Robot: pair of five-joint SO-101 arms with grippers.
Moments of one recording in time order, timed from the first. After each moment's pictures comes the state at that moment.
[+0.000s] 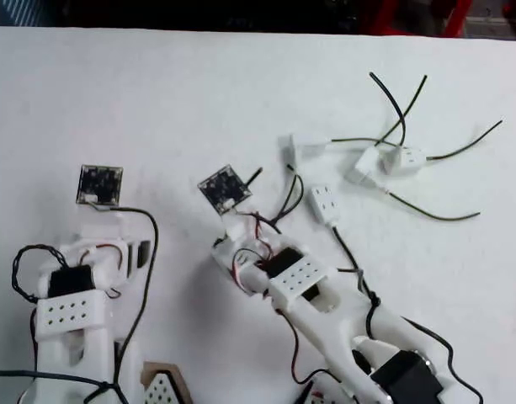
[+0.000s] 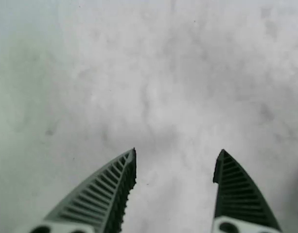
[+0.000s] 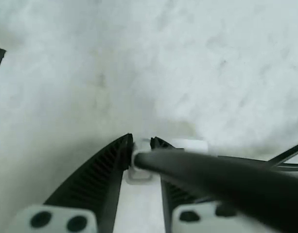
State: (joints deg) left arm -17.9 -55.7 75.3 50.1 -14.3; right arm -40.9 -20.4 60.7 22.9 3.0
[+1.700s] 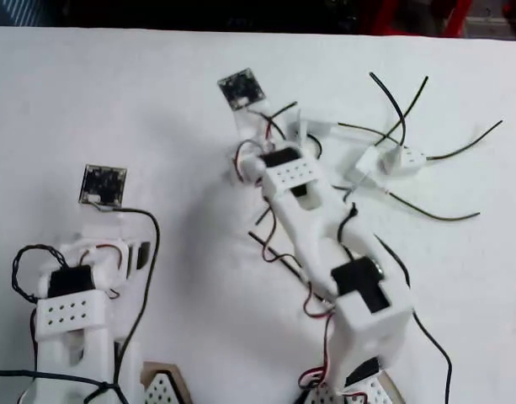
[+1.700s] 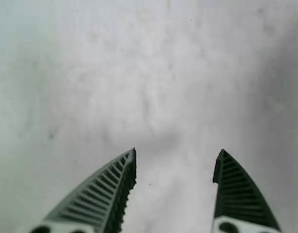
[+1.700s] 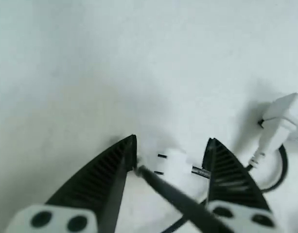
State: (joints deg) left arm -17.9 -55.7 75.3 50.0 -16.7; right arm -24.8 12.6 10.2 36.8 7.3
